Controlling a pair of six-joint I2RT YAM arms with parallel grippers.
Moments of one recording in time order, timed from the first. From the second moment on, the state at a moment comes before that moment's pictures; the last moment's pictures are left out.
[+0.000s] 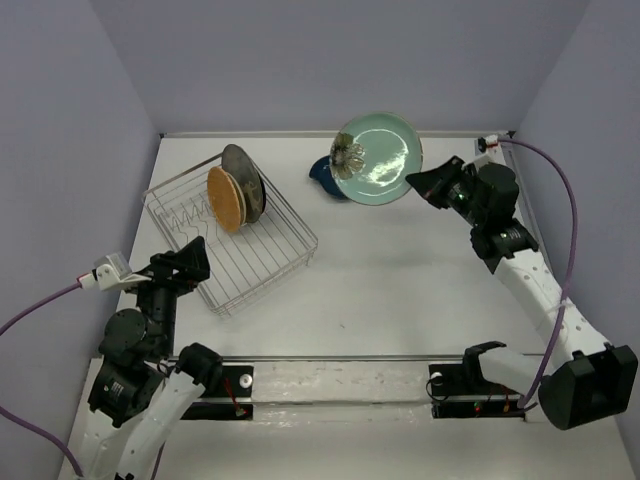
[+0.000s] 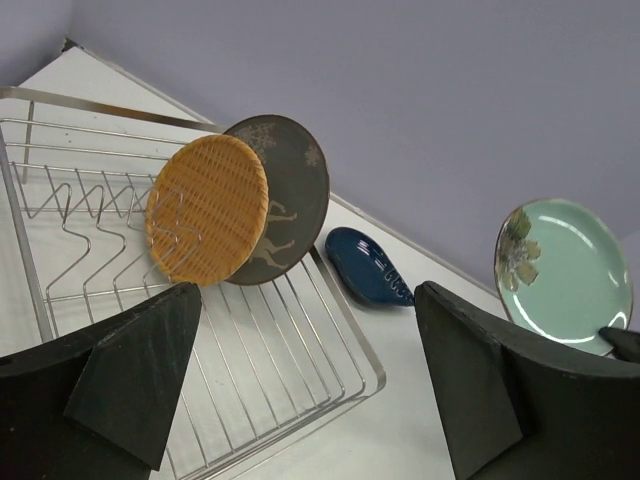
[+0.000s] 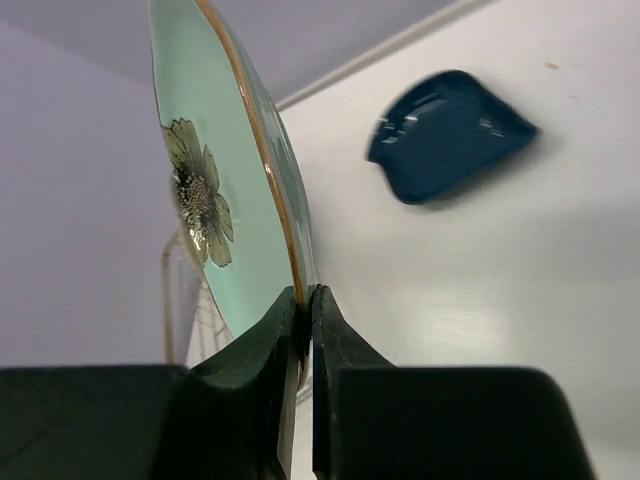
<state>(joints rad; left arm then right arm) -0.51 0.12 0.70 -0.47 -0.56 -0.58 0.15 1.05 0.88 -0.02 -0.27 0.81</state>
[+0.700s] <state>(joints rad) -0.46 0.13 0.70 -0.47 -0.60 -0.58 0.87 1.95 1.88 -0.14 0.21 0.72</state>
